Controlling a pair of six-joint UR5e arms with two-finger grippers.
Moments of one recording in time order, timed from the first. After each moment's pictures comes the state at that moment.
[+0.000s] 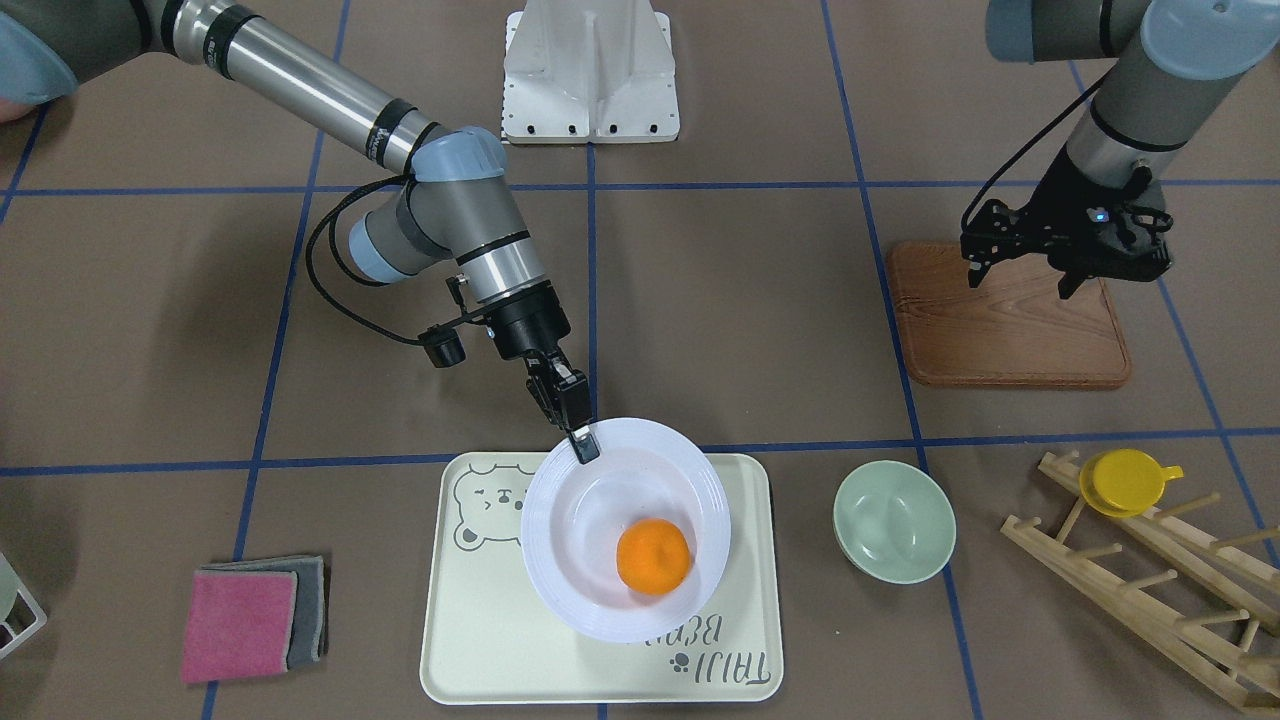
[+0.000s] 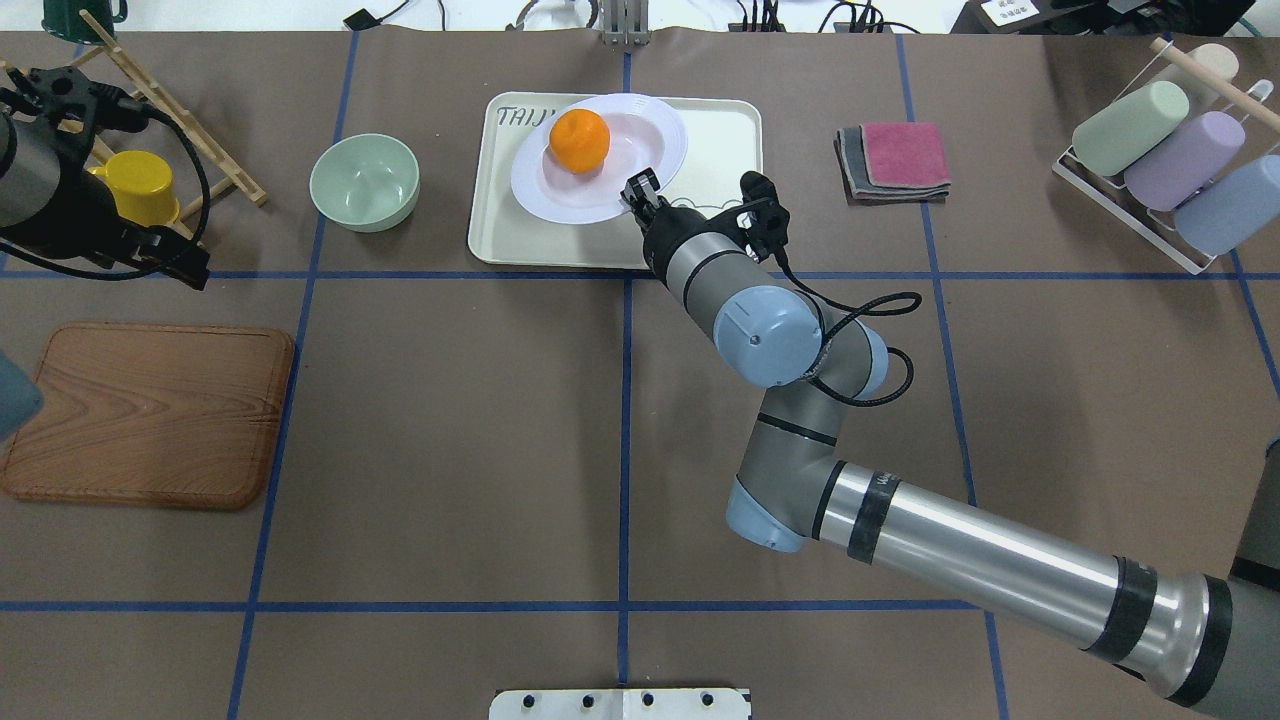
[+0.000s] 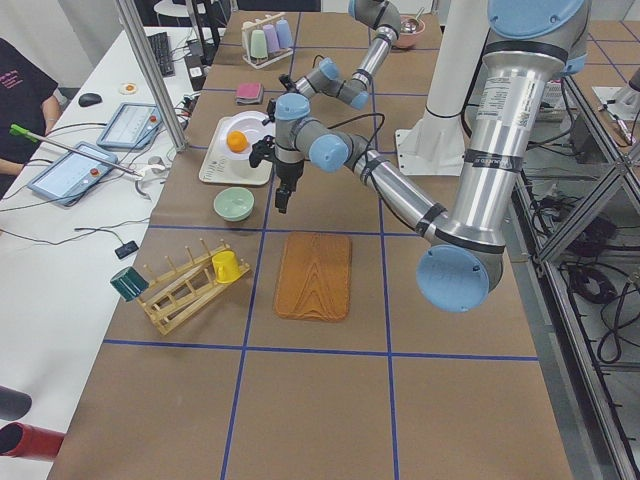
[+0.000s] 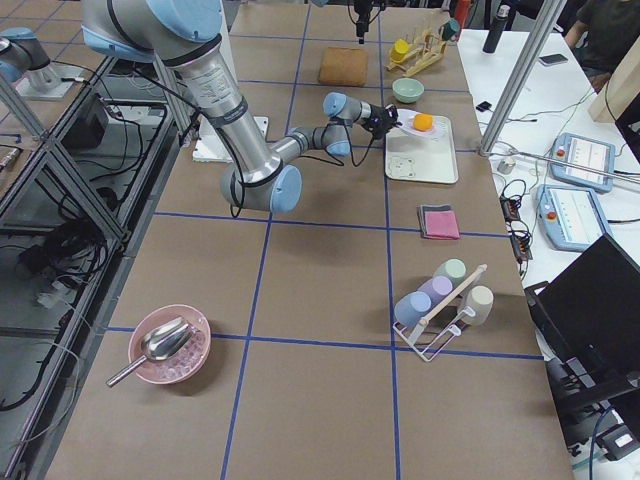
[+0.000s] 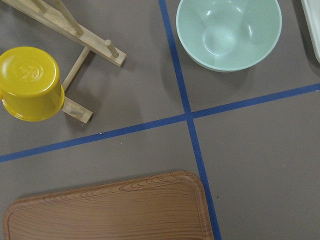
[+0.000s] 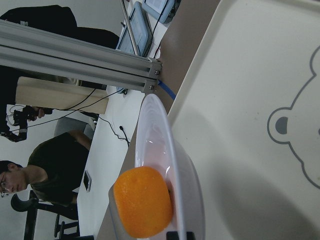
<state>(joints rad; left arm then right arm) -0.98 -1.77 -2.00 -1.53 -2.09 -0.58 0.50 -0.82 1.20 -0.53 1.15 2.17</state>
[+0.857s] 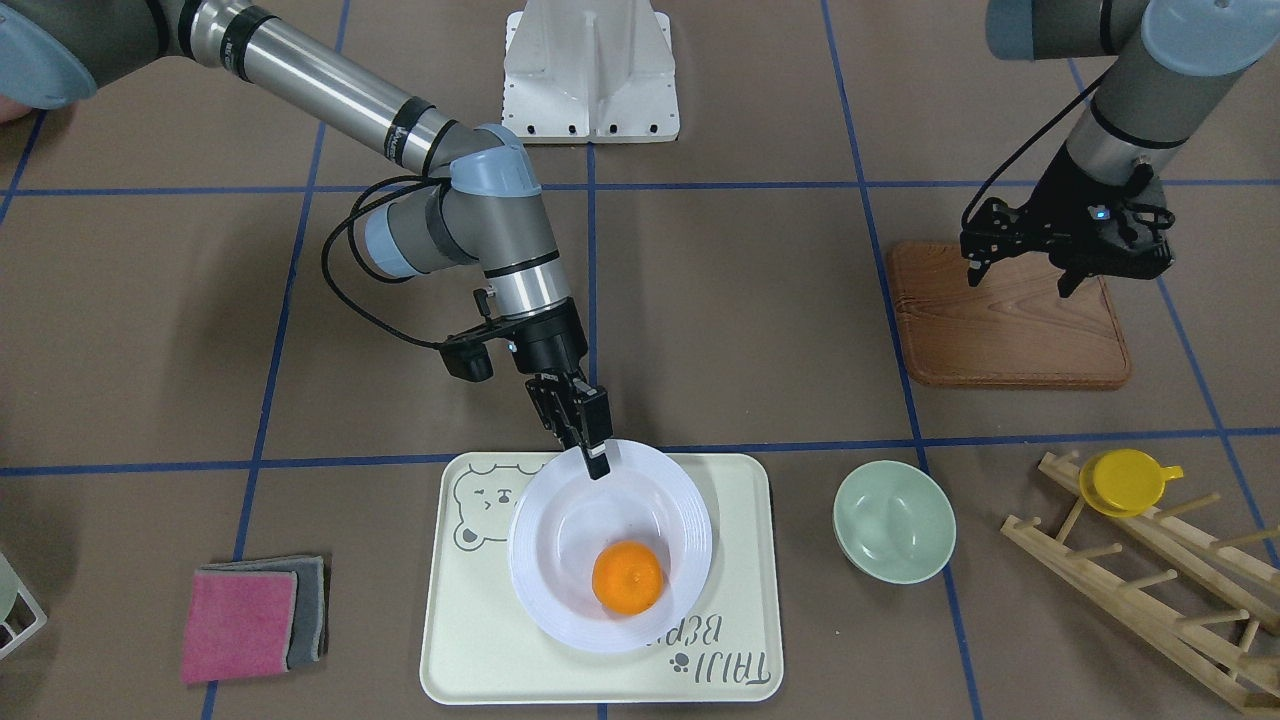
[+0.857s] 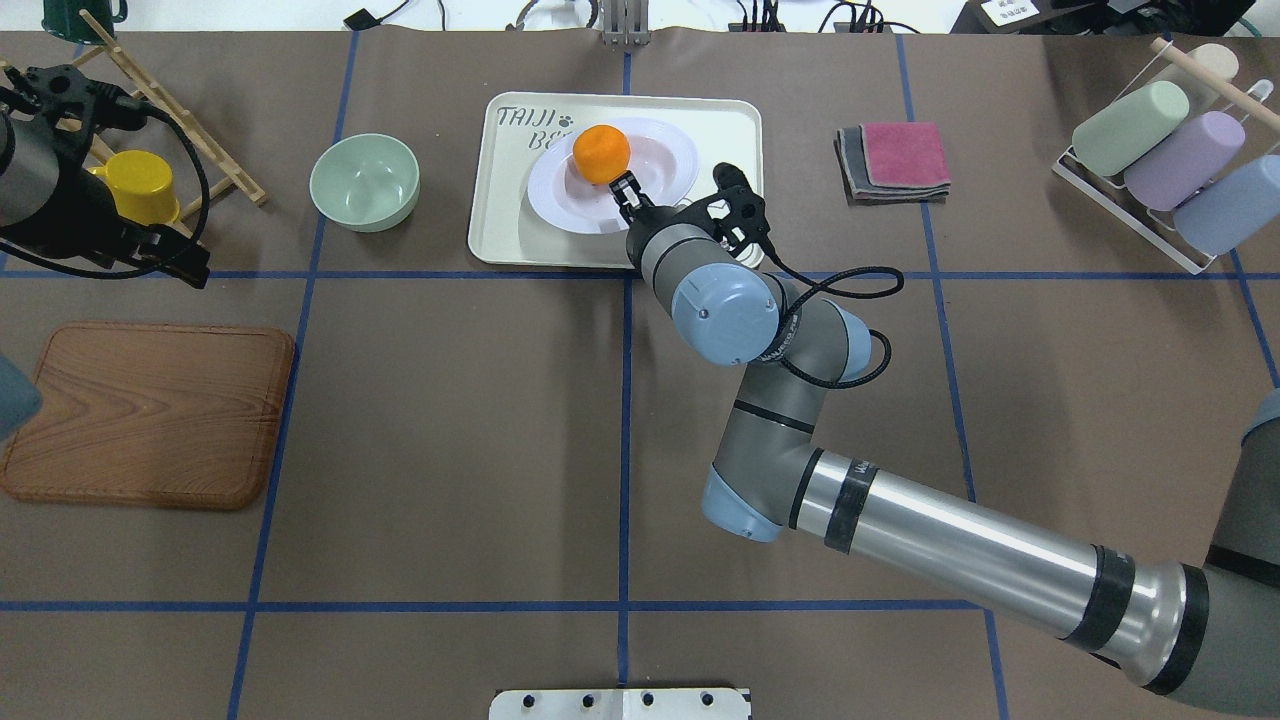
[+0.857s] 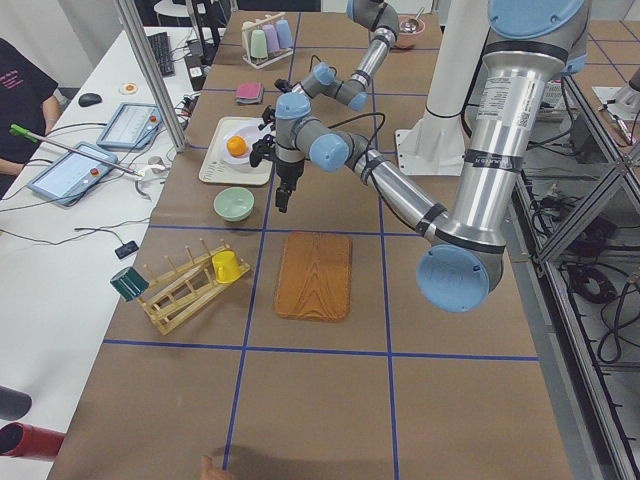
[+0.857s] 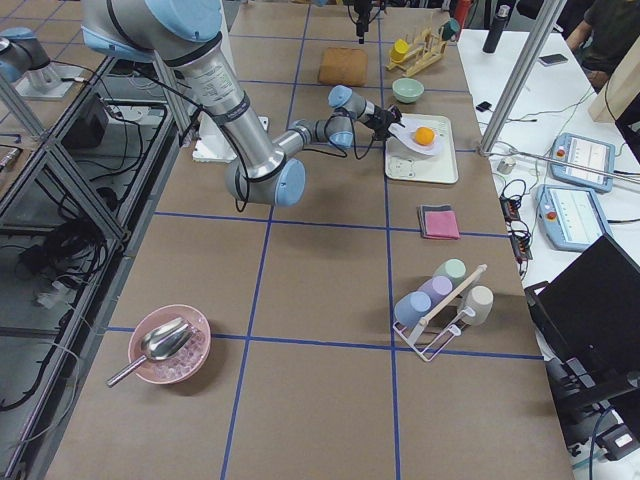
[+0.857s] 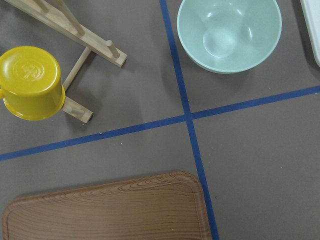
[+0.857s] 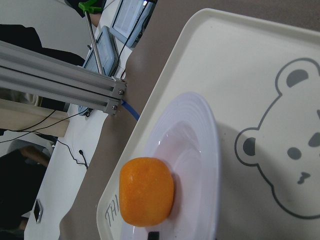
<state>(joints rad) -0.98 -1.77 -2.01 -1.53 -2.09 -0.59 0.51 -0.78 1.23 -0.76 1.24 2.05</state>
